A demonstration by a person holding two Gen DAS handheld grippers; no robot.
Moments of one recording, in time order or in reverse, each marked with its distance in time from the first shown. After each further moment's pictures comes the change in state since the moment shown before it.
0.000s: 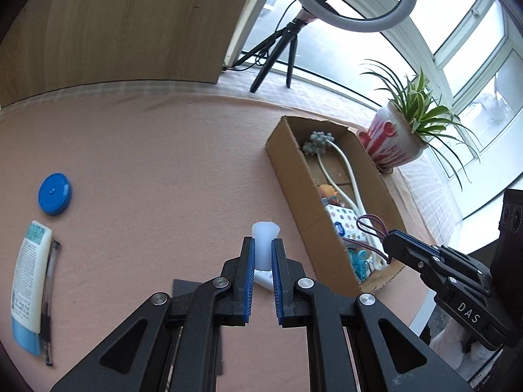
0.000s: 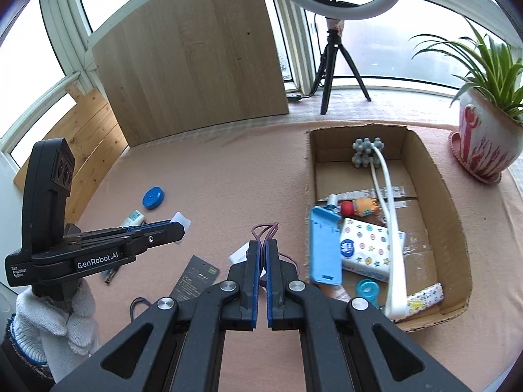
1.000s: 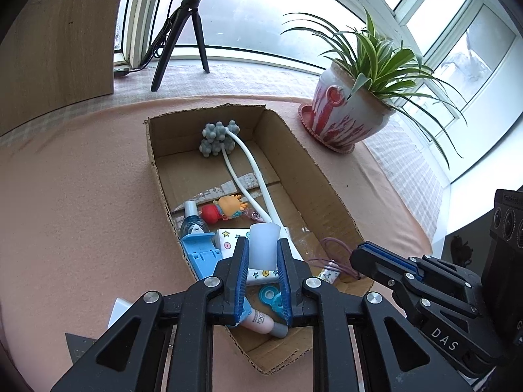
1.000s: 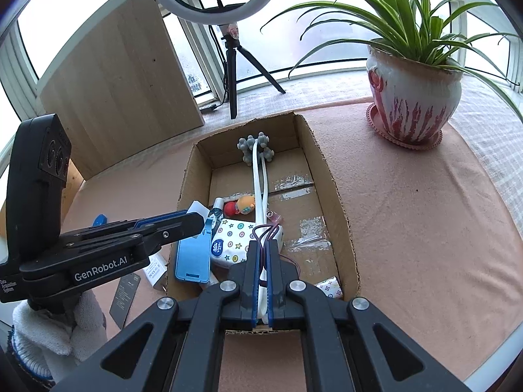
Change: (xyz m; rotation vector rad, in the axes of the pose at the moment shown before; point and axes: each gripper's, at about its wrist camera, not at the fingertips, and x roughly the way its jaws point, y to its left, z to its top) left arm 0.081 -0.121 0.020 0.147 0.068 -0.062; right arm -0.020 -0.117 -0.006 0.170 -0.012 -0.097
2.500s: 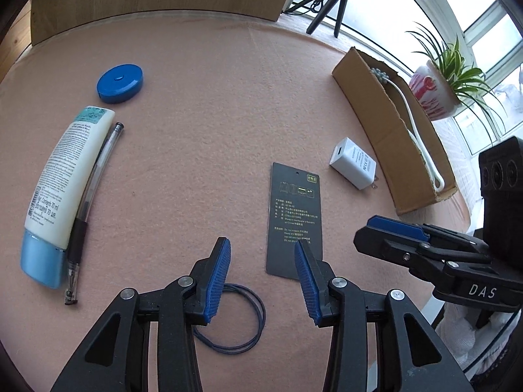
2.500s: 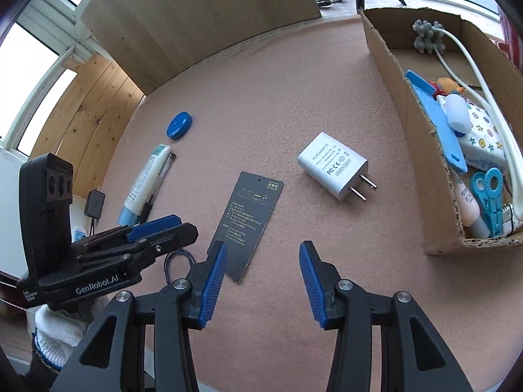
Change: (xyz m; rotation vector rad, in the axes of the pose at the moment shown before) left arm -0.098 0.185 -0.152 -0.210 0.114 0.149; right arm 0.079 0.159 -0.084 -0.046 0.336 0.257
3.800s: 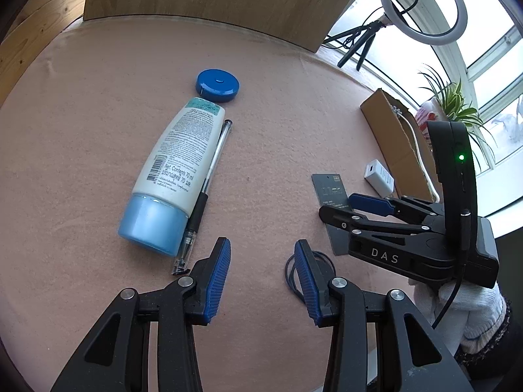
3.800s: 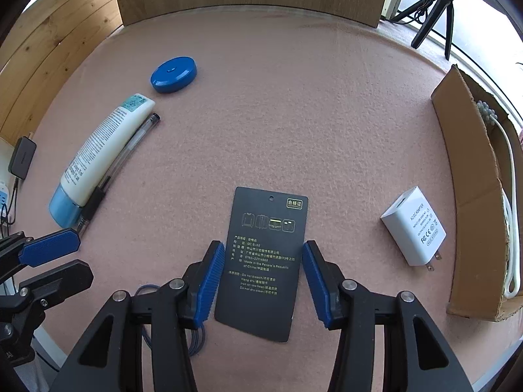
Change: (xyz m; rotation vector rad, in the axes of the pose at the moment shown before) left arm -0.058 0.088 -0.020 -0.107 -0.084 -0.040; right arm 0.080 0.088 0.025 -0.245 0.102 -0.385
